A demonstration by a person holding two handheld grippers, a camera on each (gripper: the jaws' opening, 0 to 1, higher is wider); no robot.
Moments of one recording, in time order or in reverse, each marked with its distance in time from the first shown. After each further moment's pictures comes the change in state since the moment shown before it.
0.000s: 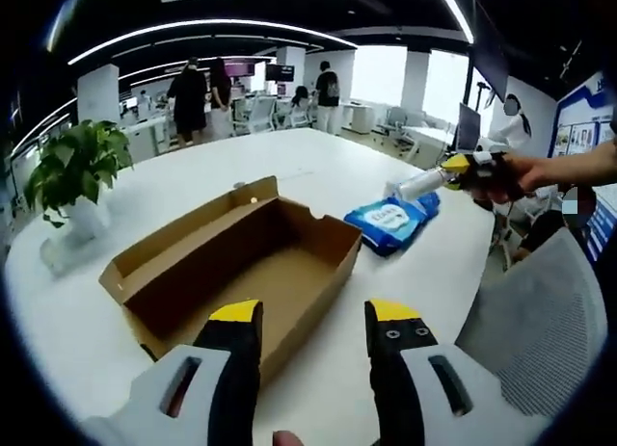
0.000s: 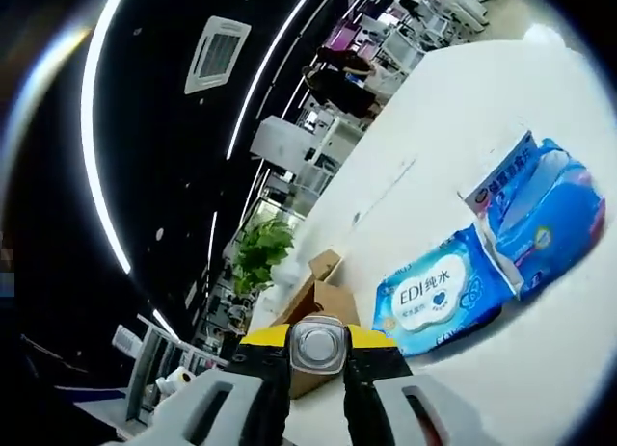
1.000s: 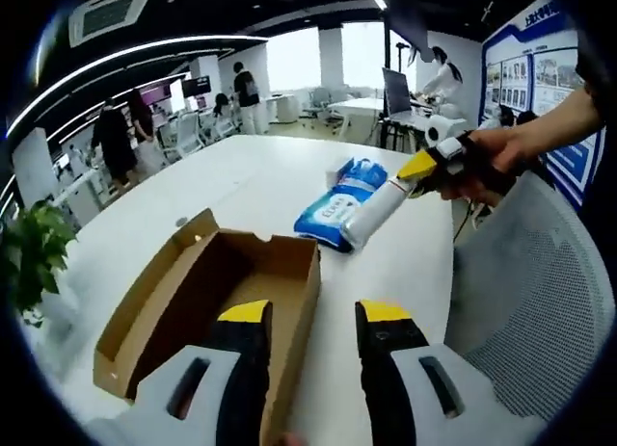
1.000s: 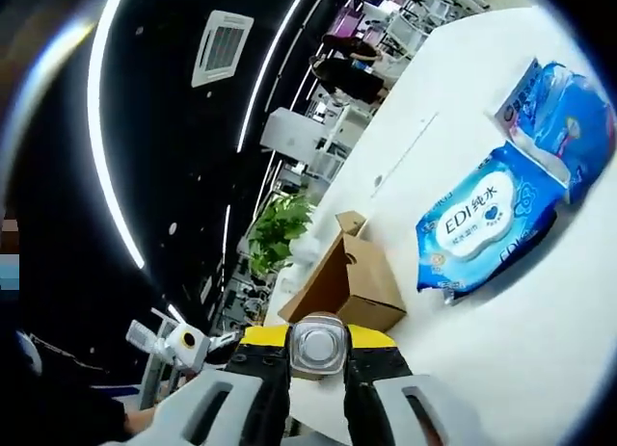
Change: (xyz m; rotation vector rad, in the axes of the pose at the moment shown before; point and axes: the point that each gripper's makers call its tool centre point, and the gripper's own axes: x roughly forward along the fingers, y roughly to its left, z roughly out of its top) left arm 0.022 -0.027 0.020 0.278 0.044 -0.218; right arm 0.024 0.030 -0.084 0.032 0.039 0.069
